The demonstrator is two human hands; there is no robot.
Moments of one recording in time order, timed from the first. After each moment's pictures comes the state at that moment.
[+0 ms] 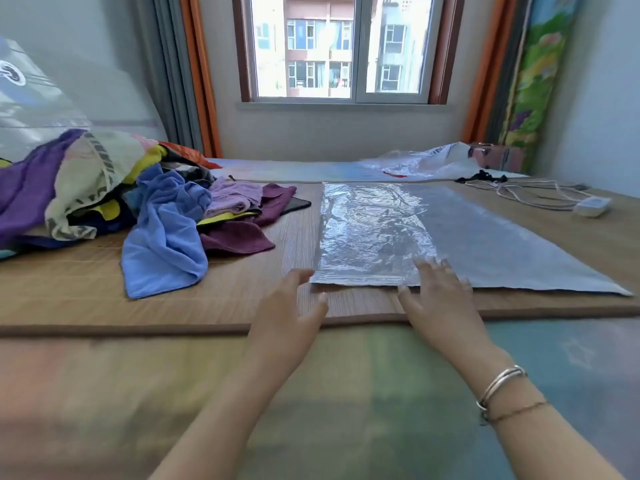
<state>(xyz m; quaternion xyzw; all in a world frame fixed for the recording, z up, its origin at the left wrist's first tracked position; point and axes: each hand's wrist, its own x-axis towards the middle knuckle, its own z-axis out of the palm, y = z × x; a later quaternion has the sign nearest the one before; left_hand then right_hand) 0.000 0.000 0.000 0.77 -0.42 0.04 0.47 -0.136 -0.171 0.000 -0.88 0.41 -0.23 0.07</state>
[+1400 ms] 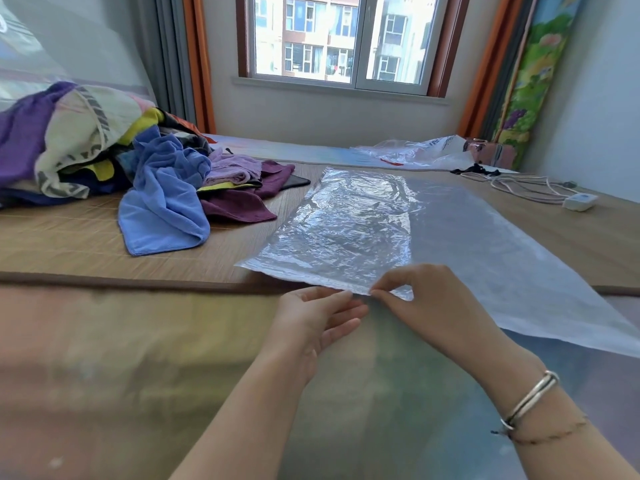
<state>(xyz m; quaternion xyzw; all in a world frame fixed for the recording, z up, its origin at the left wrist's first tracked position) -0.042 0.016 -0.006 0.49 -0.15 -0.42 0.75 -0.158 -0.090 0.023 -0.93 0.25 -0.24 0.12</state>
